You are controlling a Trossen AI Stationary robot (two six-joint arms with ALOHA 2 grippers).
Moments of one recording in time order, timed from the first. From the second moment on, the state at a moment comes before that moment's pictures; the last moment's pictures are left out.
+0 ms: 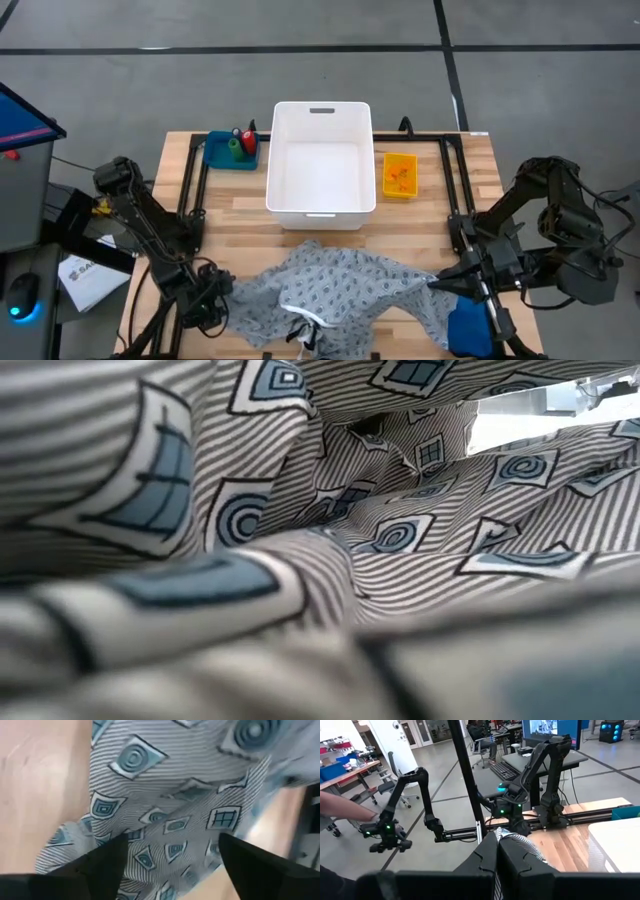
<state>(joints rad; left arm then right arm) -1.06 1.35 0.63 -0.48 -0.25 -1.32 1.07 1.39 1.86 -0.75 0.92 0.47</state>
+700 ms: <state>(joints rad) -1.06 1.35 0.54 -0.18 -0.28 -1.32 1.05 1.40 1.86 -0.75 0.95 0.46</state>
